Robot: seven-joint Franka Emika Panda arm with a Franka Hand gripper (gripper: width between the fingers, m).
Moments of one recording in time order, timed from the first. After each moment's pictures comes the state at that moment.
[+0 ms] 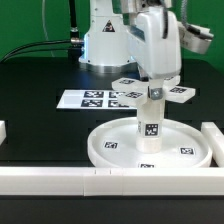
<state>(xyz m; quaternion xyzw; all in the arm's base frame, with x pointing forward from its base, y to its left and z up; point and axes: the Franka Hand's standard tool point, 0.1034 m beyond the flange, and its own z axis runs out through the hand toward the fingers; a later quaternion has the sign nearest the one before) 0.564 0.036 0.099 -0.71 0.70 0.03 0.07</state>
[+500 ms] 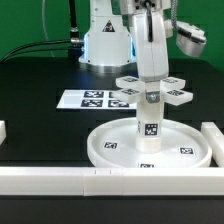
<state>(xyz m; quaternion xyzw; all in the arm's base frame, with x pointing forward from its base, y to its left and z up) 0.566 0.039 0.111 -0.69 0.72 0.04 0.08</state>
